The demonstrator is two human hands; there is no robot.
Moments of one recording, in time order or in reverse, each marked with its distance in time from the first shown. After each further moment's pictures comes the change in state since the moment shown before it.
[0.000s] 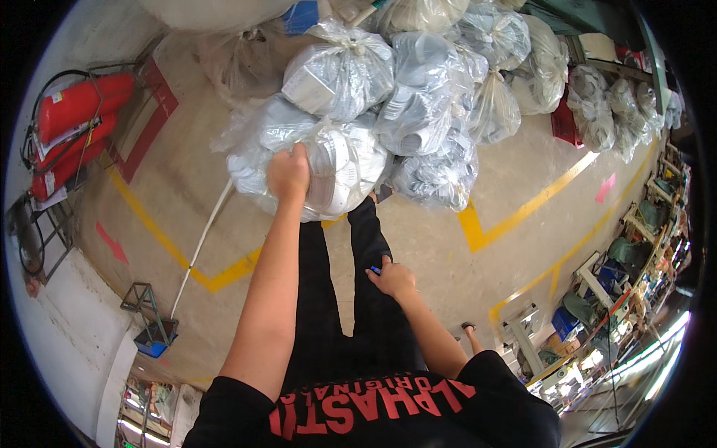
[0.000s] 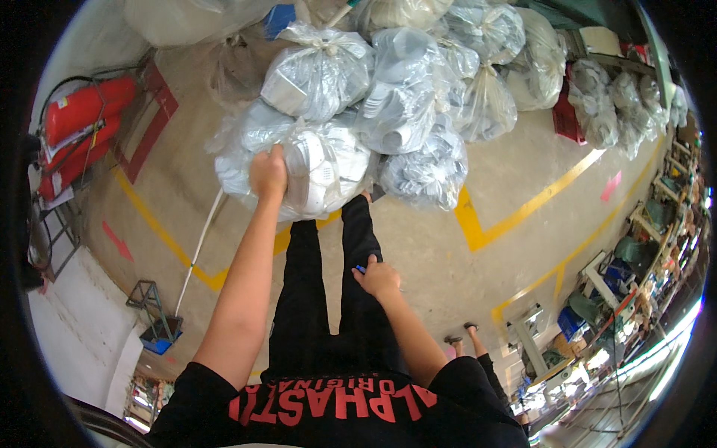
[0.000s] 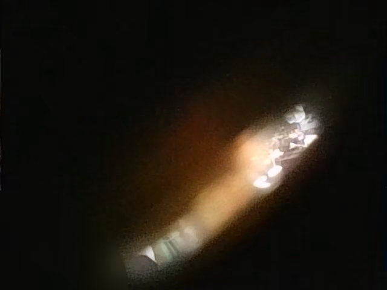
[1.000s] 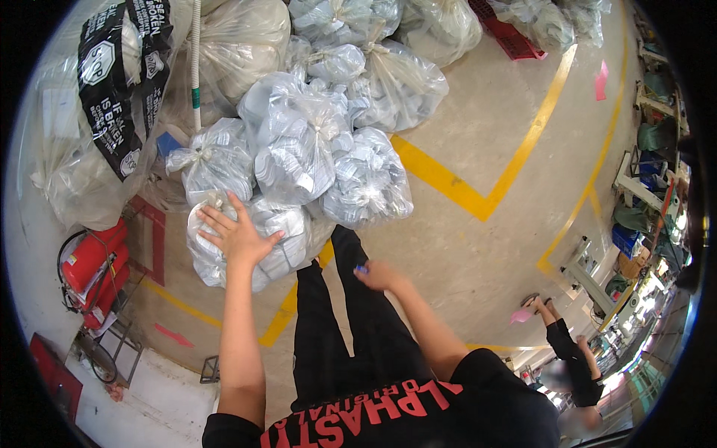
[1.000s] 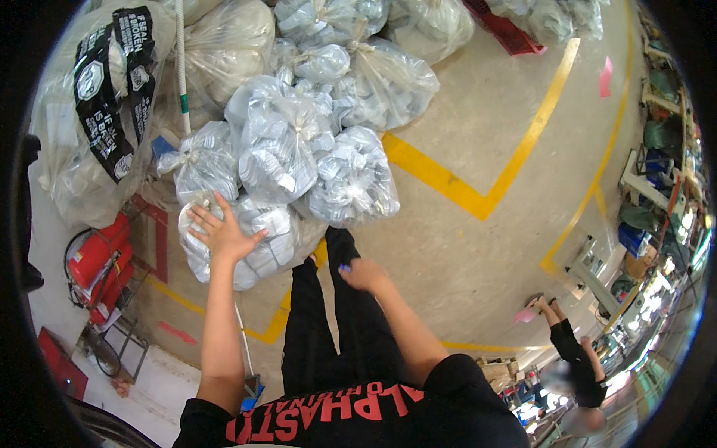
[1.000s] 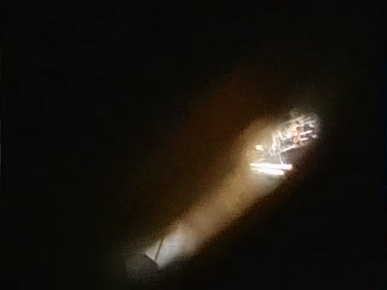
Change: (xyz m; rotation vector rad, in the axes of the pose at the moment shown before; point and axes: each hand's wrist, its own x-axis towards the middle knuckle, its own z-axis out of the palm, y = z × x) left_hand -0.067 0.137 0.025 1.131 -0.316 0.457; right_hand 0.037 0.099 -0.070 0.579 0.042 -0.202
